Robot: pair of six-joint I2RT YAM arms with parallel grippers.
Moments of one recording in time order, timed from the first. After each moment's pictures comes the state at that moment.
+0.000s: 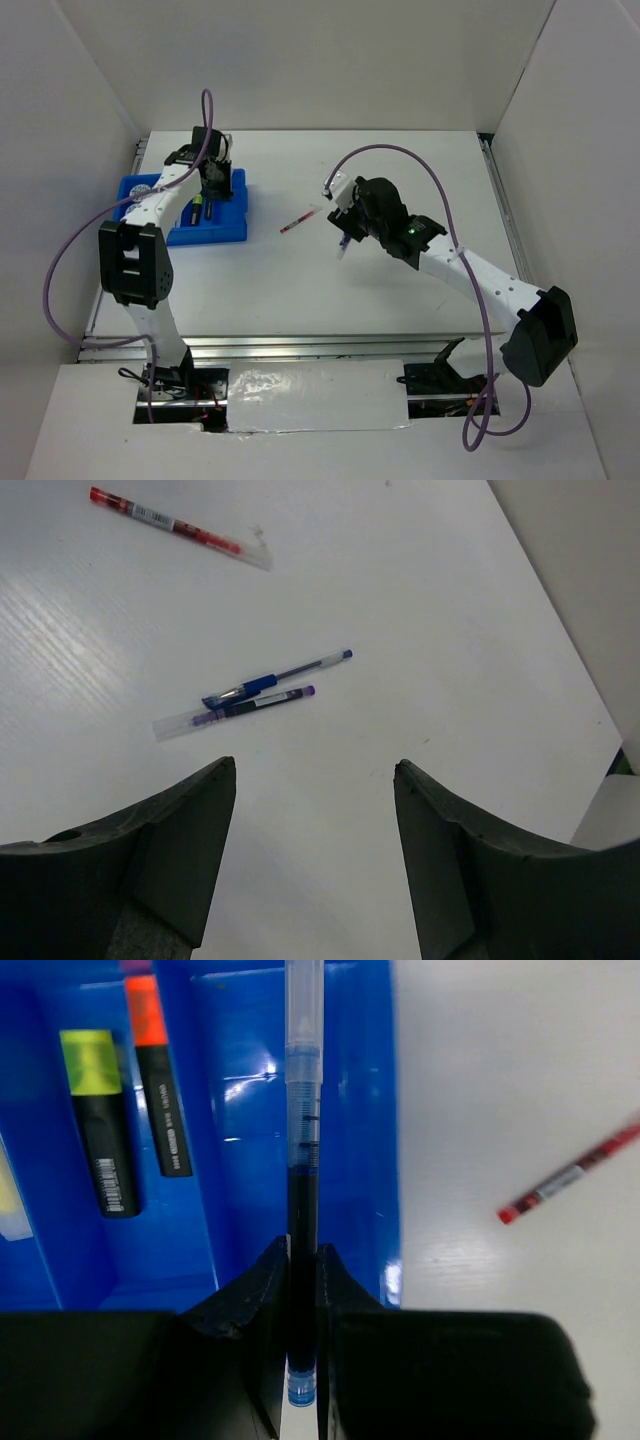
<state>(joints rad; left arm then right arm) -0.12 1.83 1.59 -0.70 -0.01 -0.15 0.67 1.32 1.09 -0.30 0.20 -0.48</state>
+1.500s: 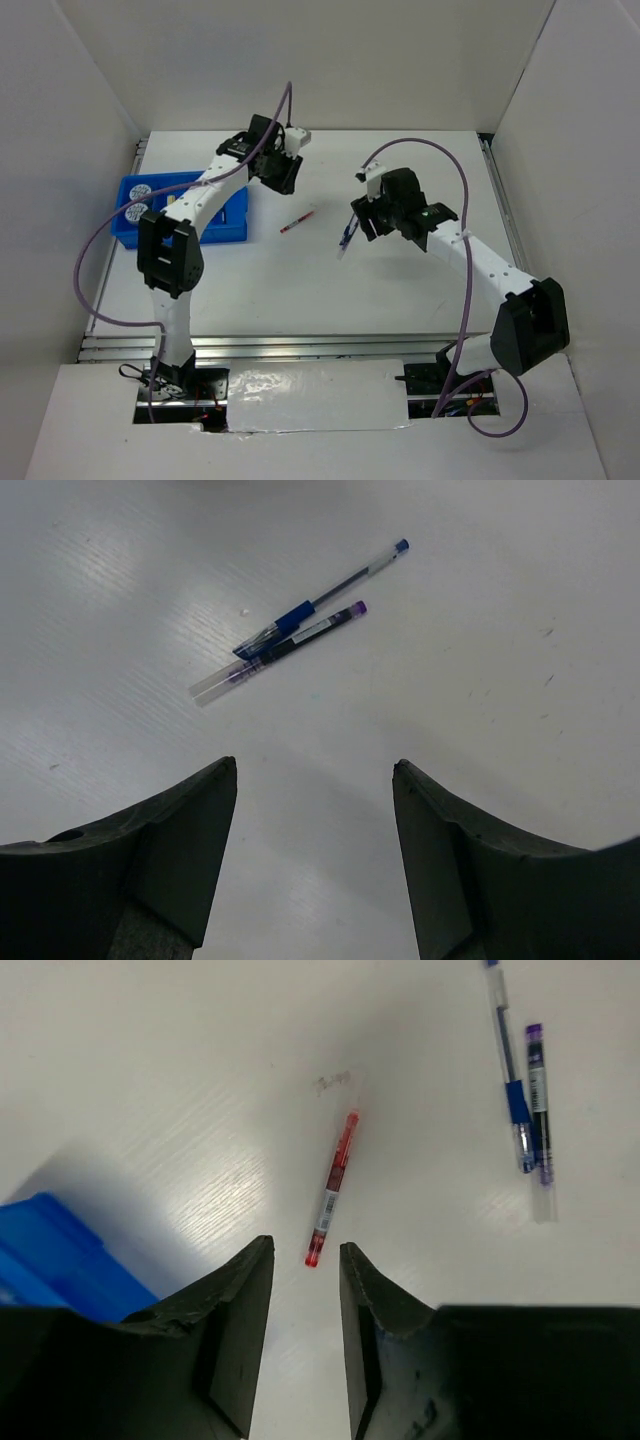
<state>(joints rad) -0.36 1.99 1.87 -0.73 0.22 0.15 0.46 1.39 1.09 -0.41 -0.01 -0.16</state>
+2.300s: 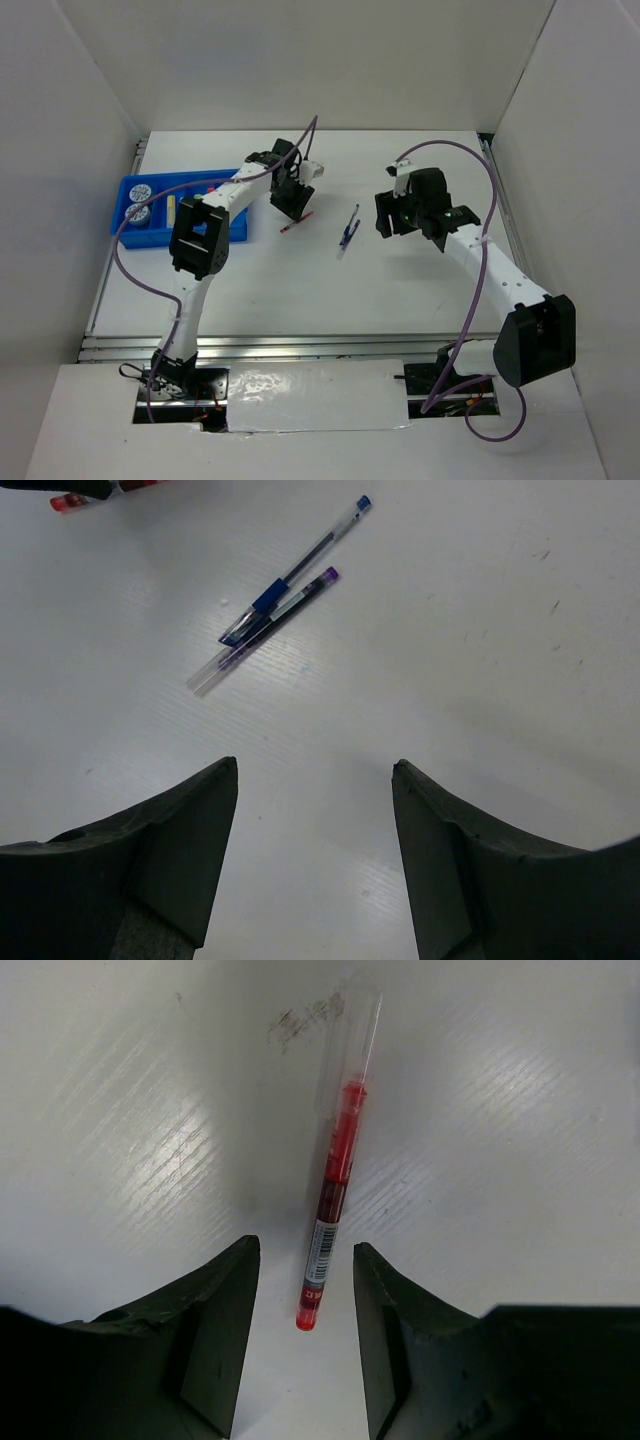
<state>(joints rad) -0.39 2.32 2.00 -0.83 0.23 0.26 0.29 1.31 1.04 -0.44 -0.14 -0.01</state>
